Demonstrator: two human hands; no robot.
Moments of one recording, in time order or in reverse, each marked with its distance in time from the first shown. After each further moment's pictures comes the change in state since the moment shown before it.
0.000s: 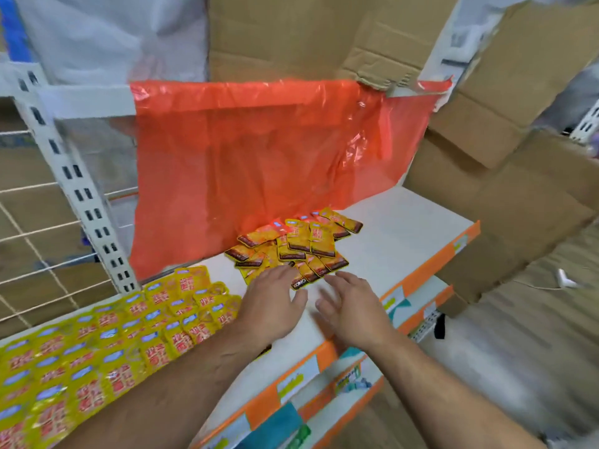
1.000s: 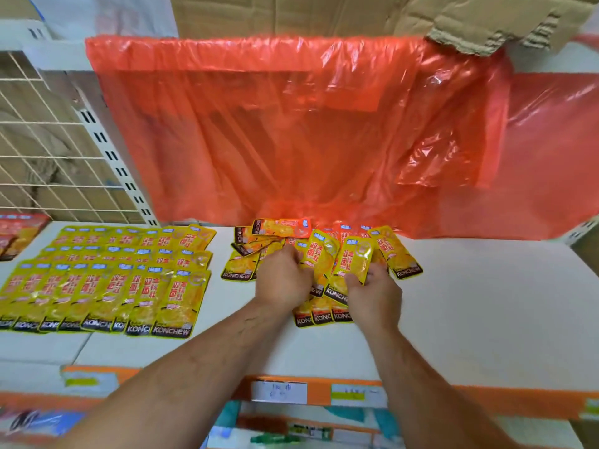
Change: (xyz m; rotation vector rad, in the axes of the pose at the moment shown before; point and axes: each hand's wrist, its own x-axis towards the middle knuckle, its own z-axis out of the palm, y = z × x) left_hand 0.137 0.065 0.083 -0.009 0.365 -0.968; right_hand 0.199 0.116 0.021 0.531 -0.077 -0.073
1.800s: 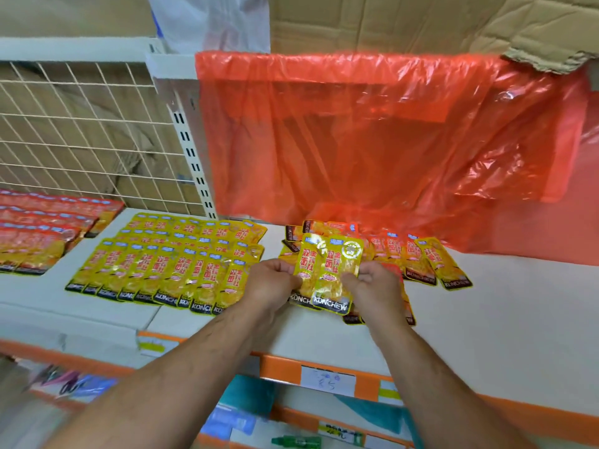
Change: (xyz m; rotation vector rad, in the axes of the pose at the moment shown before) left_hand -0.028 -0.071 -0.072 -0.684 -0.021 -0.375; right_hand -0.043 -0.062 0.026 0.388 -0.310 -0.083
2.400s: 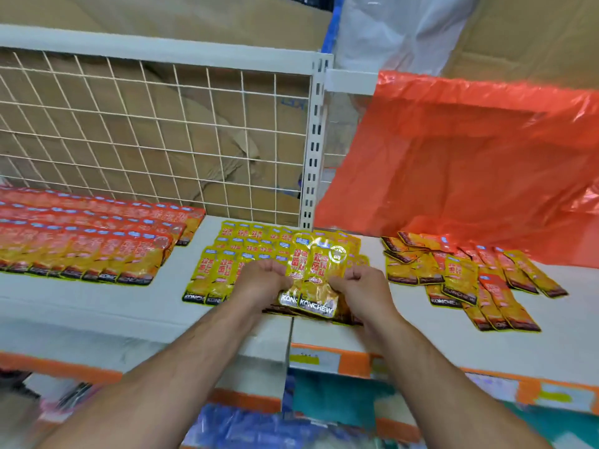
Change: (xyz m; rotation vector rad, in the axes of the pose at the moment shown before) left_hand 0.064 -0.039 -0.260 -0.017 -0.120 0.029; right_hand -0.061 -0.080 0.240 -0.051 -0.040 0.043
